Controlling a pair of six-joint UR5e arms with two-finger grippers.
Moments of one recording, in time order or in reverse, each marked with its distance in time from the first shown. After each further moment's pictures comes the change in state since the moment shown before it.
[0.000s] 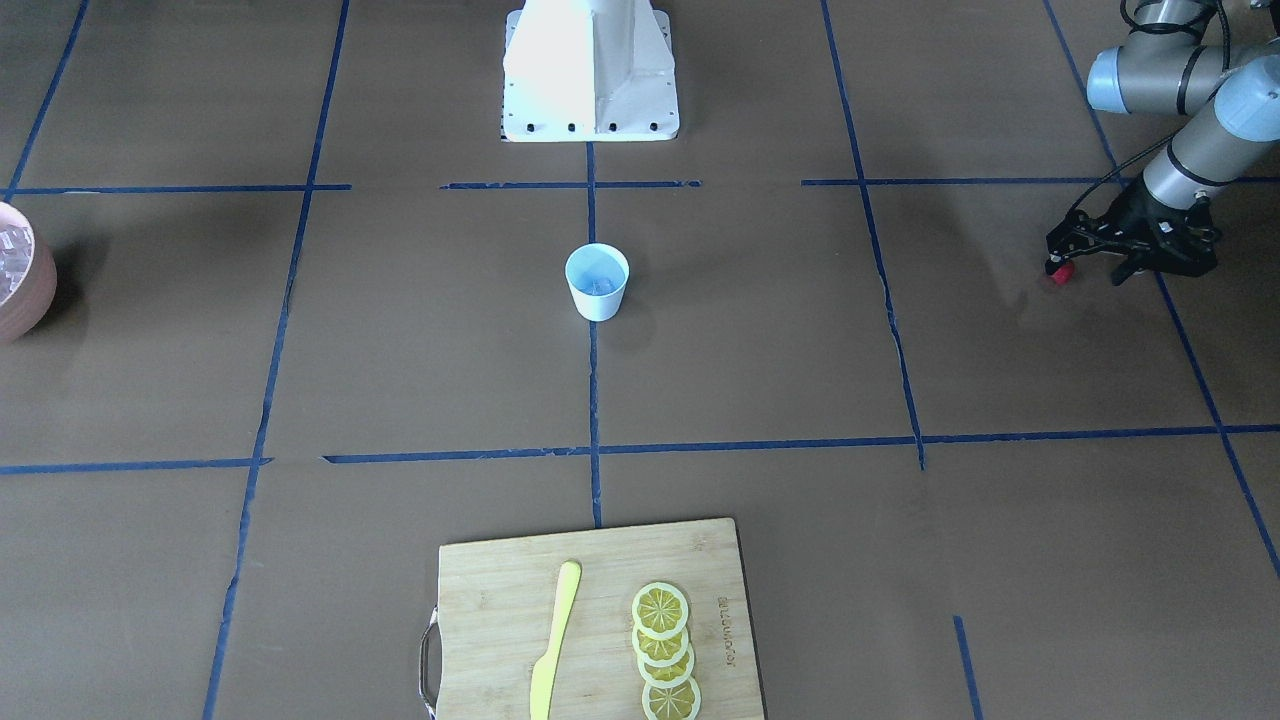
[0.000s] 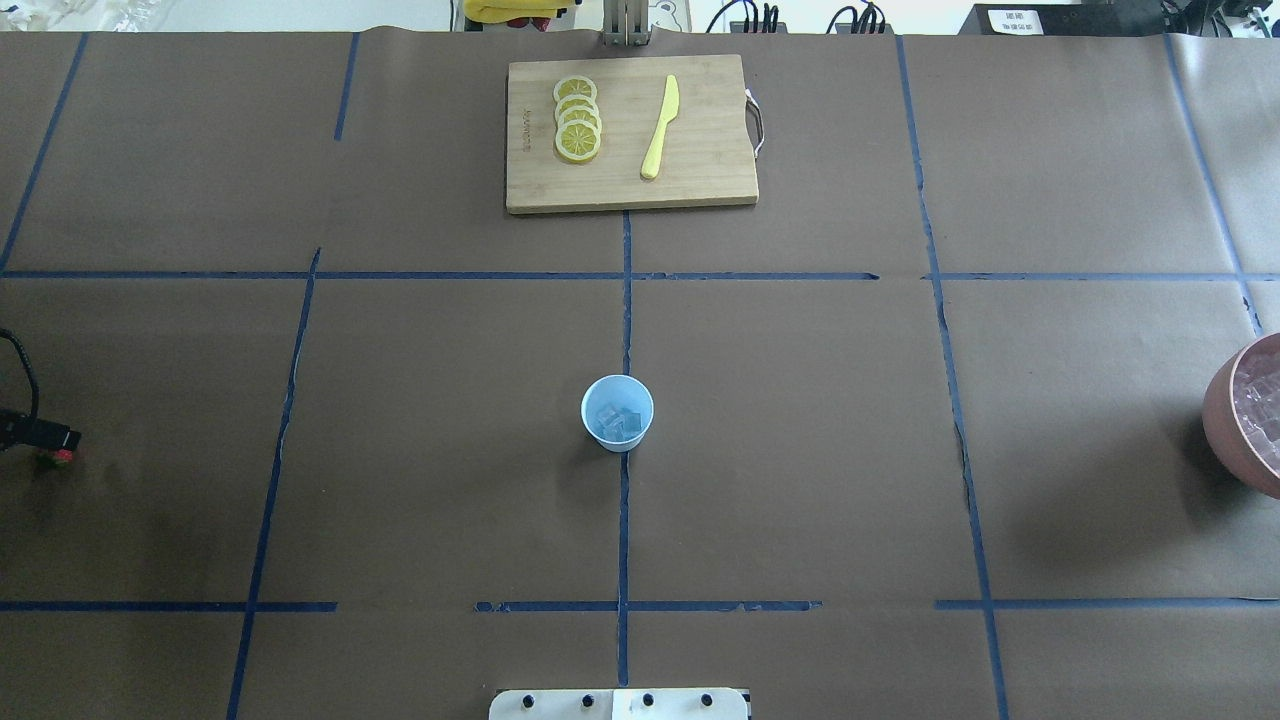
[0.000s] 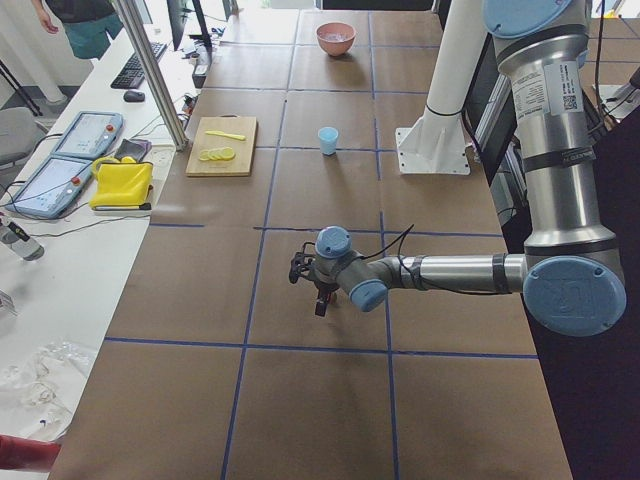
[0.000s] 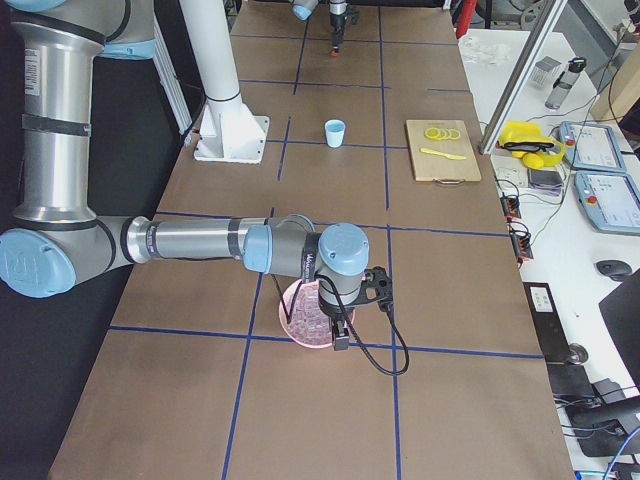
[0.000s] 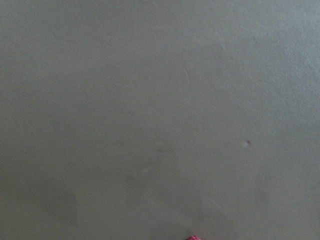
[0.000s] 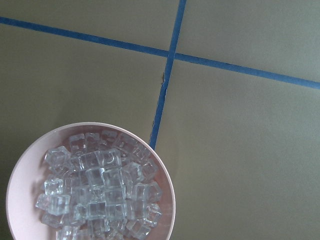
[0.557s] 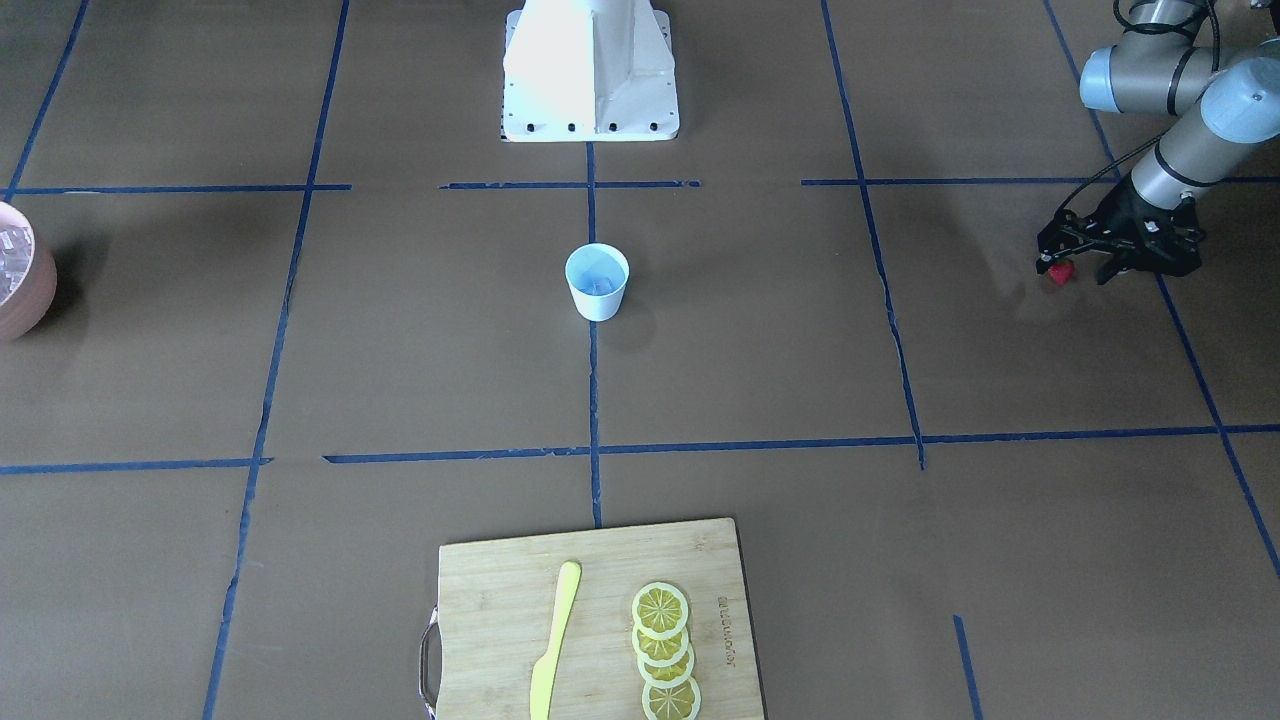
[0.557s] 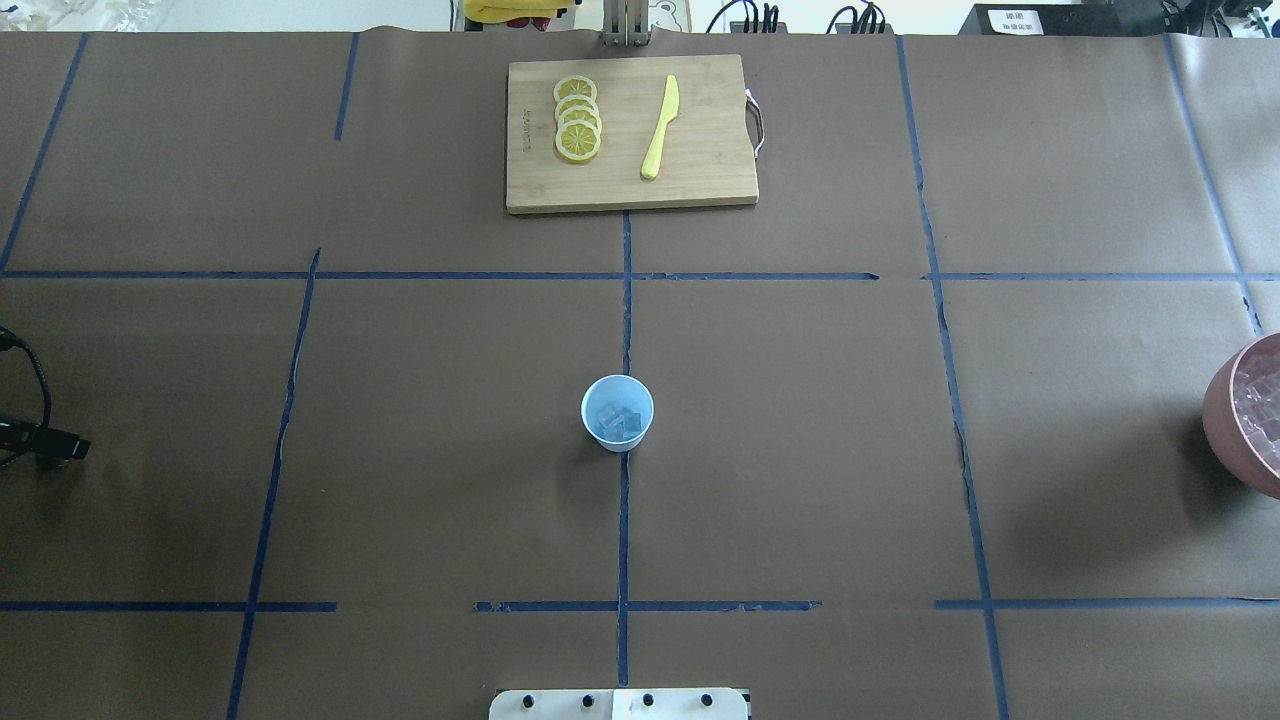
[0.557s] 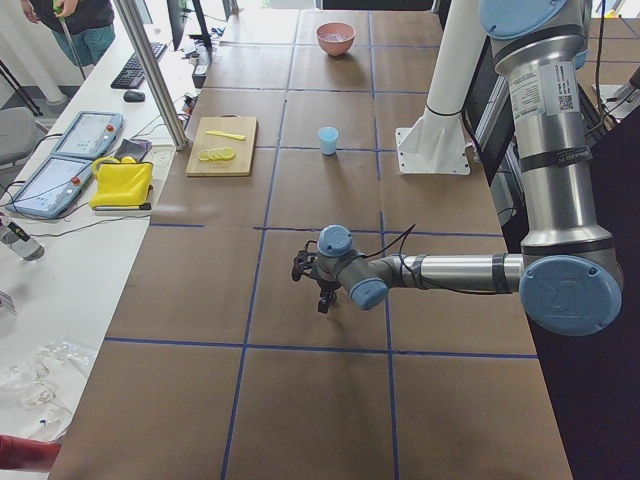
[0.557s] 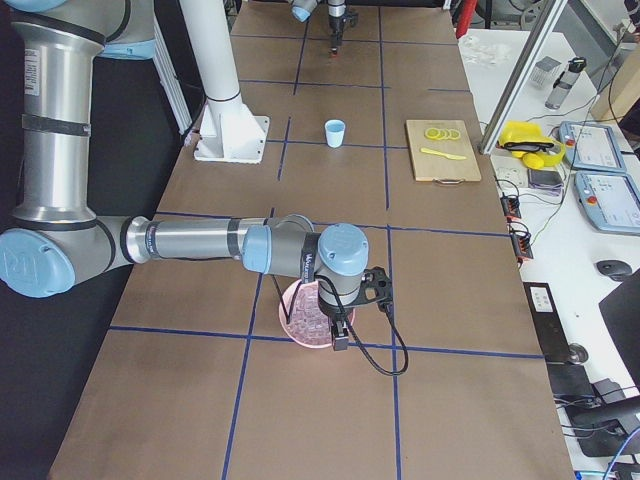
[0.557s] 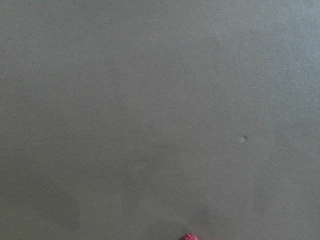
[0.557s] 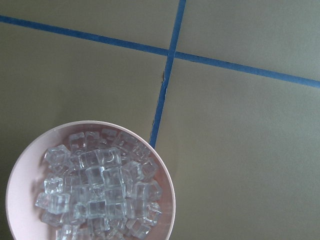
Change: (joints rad) left arm 0.027 0.000 -0.005 -0.002 0.003 -0.001; right arm 0.000 -0.002 0.001 0.000 0.000 -0.001
